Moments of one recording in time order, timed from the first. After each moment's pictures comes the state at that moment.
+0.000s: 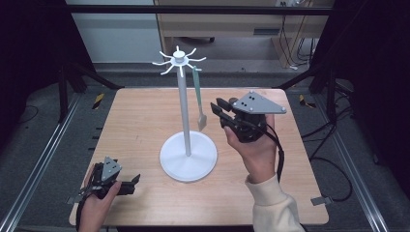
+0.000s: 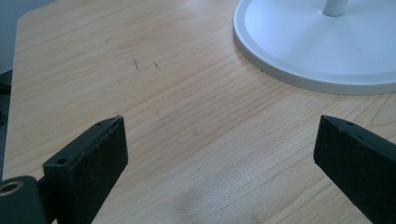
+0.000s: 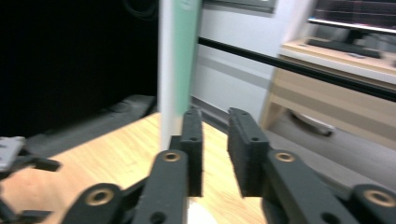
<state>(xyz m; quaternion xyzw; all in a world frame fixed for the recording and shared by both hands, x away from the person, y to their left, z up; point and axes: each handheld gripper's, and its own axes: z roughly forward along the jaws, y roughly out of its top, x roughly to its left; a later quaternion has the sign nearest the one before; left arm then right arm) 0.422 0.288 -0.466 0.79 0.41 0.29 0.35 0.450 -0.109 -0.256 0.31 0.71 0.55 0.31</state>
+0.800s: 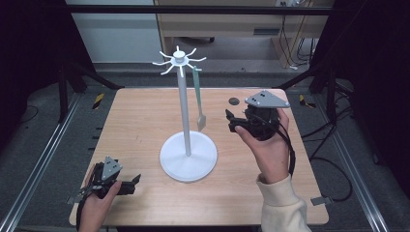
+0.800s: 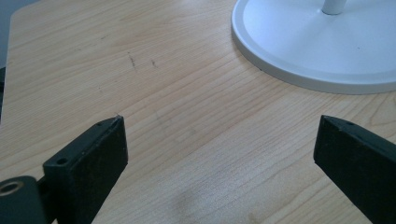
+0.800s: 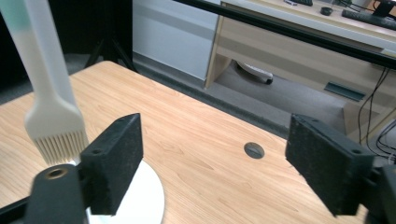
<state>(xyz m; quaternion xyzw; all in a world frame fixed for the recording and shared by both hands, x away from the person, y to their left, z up) 0.423 0.289 -0.467 0.79 0.41 0.28 0.35 0.474 -0.139 -0.274 0.40 0.72 0.44 0.35</state>
